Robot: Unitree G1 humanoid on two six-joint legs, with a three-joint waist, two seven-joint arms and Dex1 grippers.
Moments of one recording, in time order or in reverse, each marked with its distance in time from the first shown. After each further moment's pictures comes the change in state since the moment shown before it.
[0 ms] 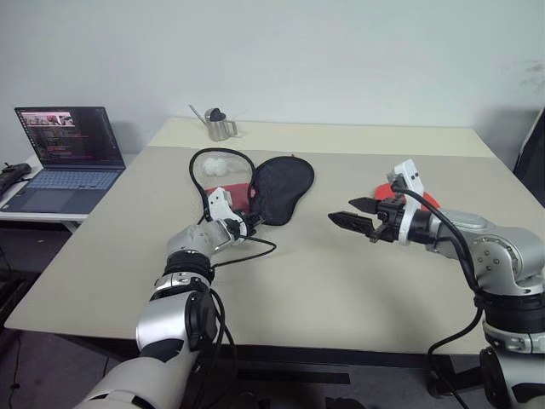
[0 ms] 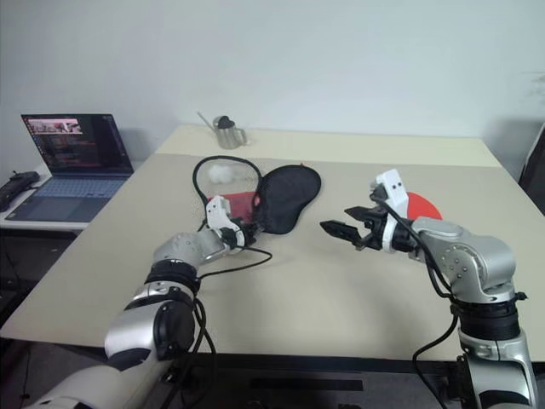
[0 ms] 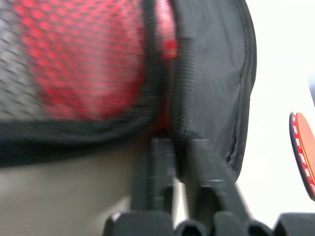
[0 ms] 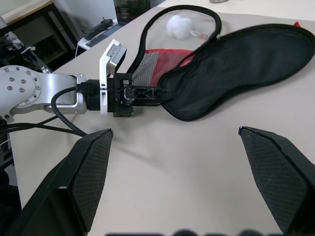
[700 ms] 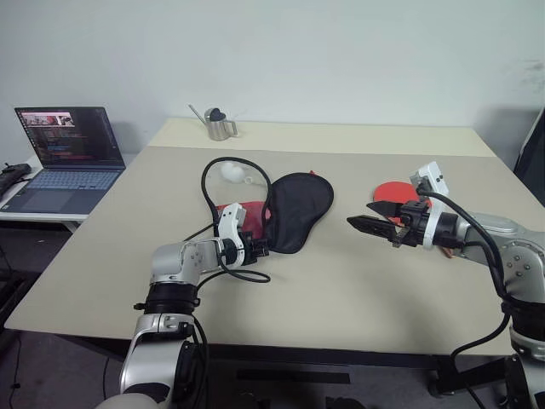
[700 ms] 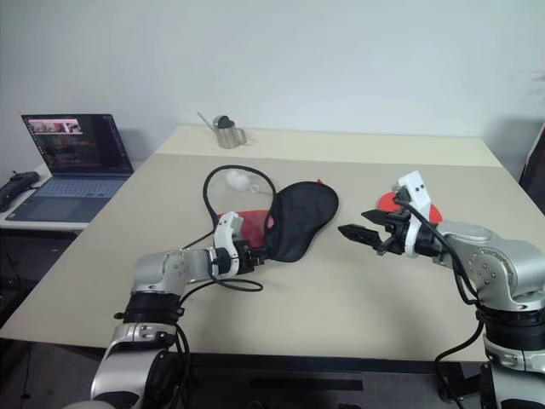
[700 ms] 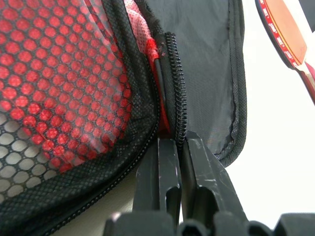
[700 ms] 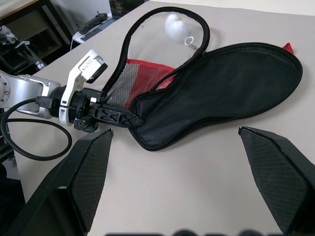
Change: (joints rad) left arm 0.298 0.041 -0.286 -0.626 -0.010 0.396 -0.219; right arm 0.054 -0.109 -0.062 -0.033 0.041 0.023 0.066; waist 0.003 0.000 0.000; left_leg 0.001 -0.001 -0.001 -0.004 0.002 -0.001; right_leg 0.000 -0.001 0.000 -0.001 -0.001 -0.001
